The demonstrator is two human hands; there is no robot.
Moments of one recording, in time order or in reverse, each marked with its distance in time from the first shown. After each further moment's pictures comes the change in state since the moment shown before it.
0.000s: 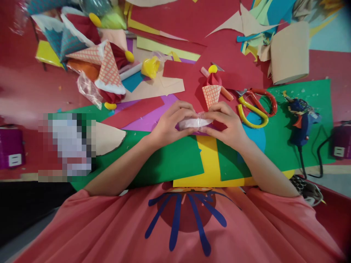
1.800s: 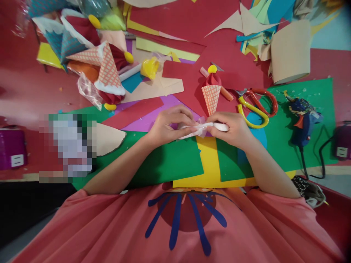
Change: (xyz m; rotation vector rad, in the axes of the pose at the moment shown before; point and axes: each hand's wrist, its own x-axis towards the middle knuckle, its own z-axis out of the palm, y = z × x) left_hand 0.008 0.004 -0.006 -0.318 -0.021 -0.100; right_hand 0.004 -0.009 -0.012 0.088 -0.122 0.127
